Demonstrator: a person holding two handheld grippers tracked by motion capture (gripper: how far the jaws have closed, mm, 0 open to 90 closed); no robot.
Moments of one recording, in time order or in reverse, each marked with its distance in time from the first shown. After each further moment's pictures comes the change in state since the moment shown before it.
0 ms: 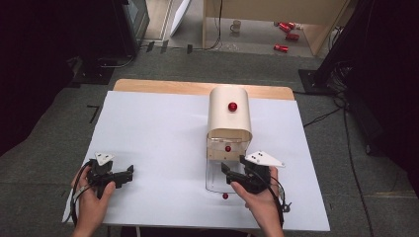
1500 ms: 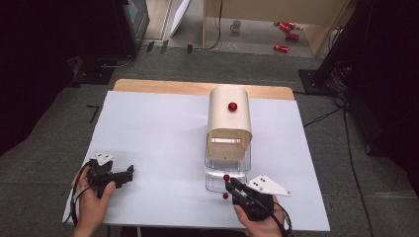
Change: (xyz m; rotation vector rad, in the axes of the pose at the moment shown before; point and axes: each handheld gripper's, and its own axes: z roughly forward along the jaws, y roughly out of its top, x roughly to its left) left arm 0.000 0.000 0.000 0.000 0.000 0.000; right arm 0.029 -0.028 -0.041 -0.017 0.053 -0.012
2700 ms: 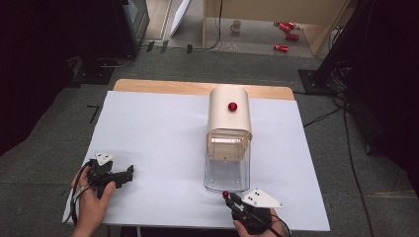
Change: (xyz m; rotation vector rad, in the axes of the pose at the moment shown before) left arm 0.000 0.000 0.000 0.001 0.000 0.001; right arm 0.002 -0.039 0.001 0.100 0.004 -0.076
